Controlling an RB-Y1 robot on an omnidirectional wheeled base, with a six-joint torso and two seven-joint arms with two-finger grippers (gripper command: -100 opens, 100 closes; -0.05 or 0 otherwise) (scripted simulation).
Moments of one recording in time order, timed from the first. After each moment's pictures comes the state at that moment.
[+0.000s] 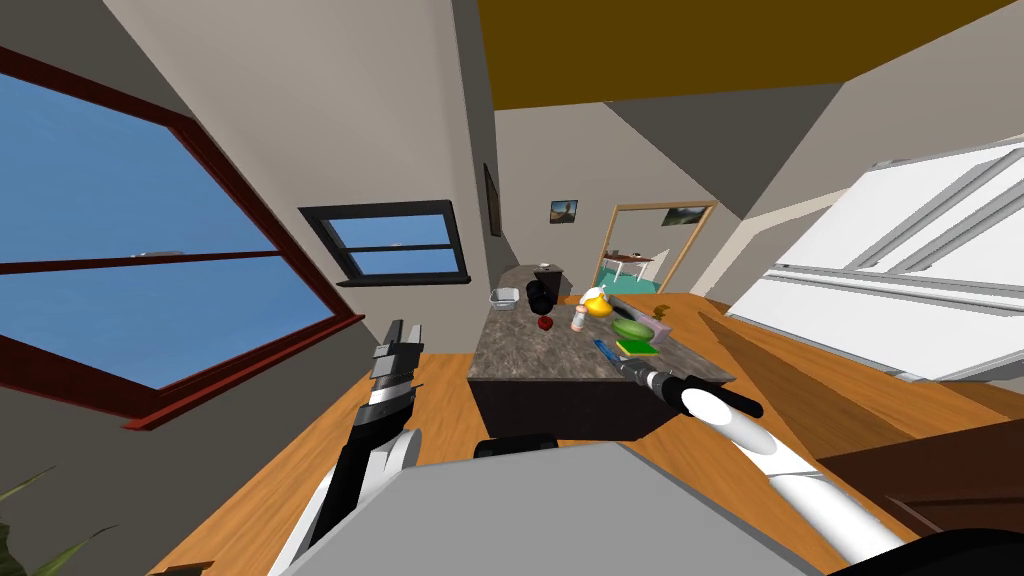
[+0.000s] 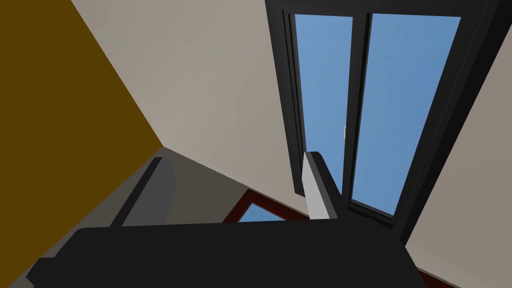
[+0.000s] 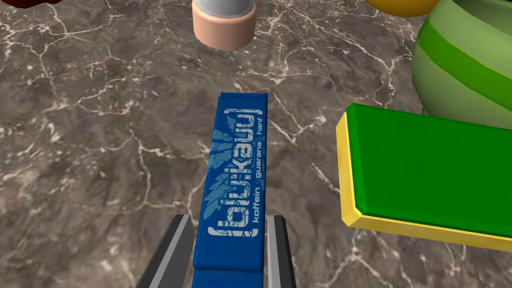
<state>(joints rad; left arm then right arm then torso) 0.54 0.00 0.05 -2.28 -0.01 -0.45 0.08 0.42 -0.69 -0.30 -1.63 -1.31 0.49 -0.79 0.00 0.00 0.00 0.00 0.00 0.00</state>
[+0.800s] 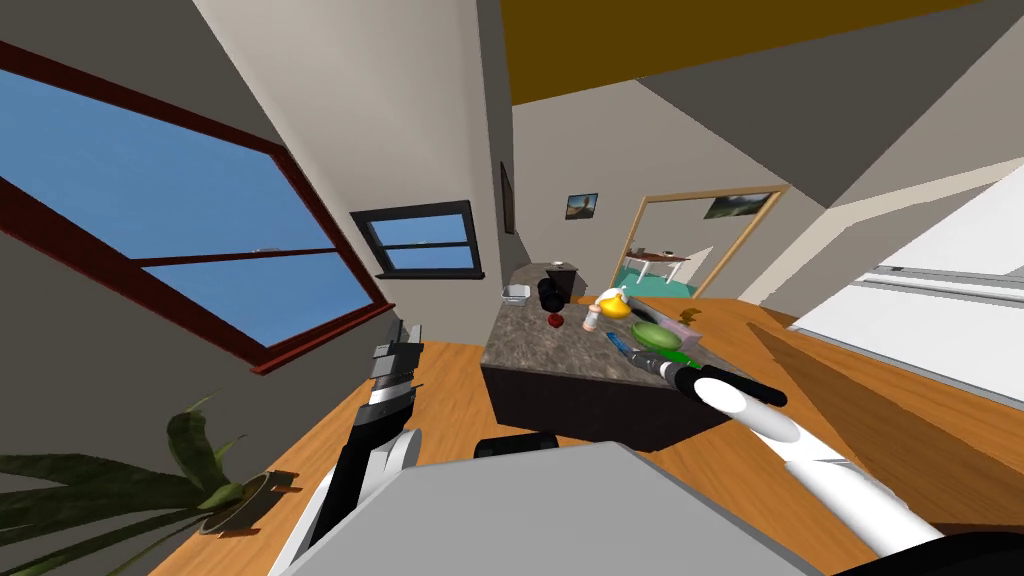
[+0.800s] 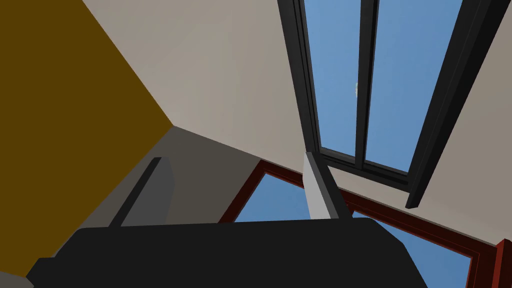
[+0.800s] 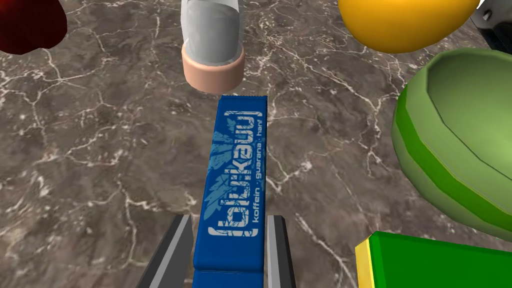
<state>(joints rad) 0.54 0.00 0.05 -2.28 -0.01 -0.45 0.08 0.39 -0.76 -0.38 -1.59 -1.29 0.49 -0.91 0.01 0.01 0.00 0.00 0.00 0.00</state>
